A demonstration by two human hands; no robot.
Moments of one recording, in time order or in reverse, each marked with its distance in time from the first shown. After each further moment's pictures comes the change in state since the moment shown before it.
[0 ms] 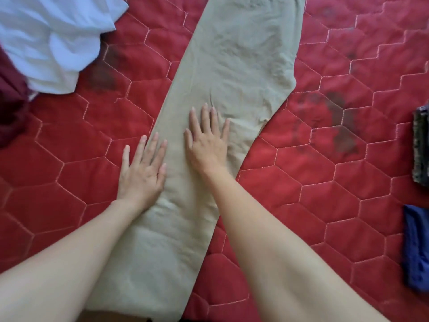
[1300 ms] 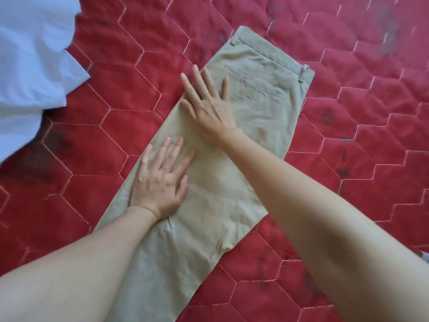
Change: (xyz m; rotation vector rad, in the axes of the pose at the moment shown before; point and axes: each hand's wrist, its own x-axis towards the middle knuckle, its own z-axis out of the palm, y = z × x) left_hand 0.254 0.080 -0.020 0.069 0.181 0.037; right_hand 0.319 0.086 -0.101 -0.167 0.010 -0.456
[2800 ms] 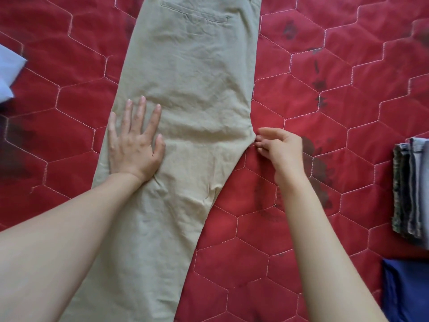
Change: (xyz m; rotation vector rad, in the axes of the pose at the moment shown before) left_hand -0.002 -0.002 0.001 -0.028 0.027 0.016; right_hand -0.257 0.031 -0.004 1.309 0.312 1.252
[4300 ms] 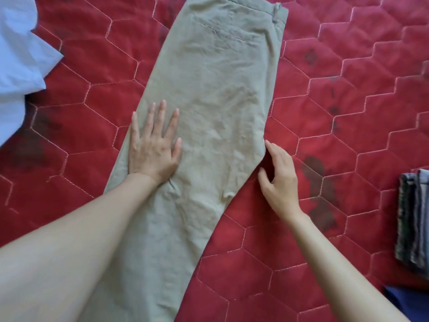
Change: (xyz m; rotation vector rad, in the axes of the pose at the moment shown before) left_hand -0.001 0.003 -0.001 0.020 -0.017 -0.016; right_hand -0.006 0.050 0.001 -0.558 -0.070 -0.816
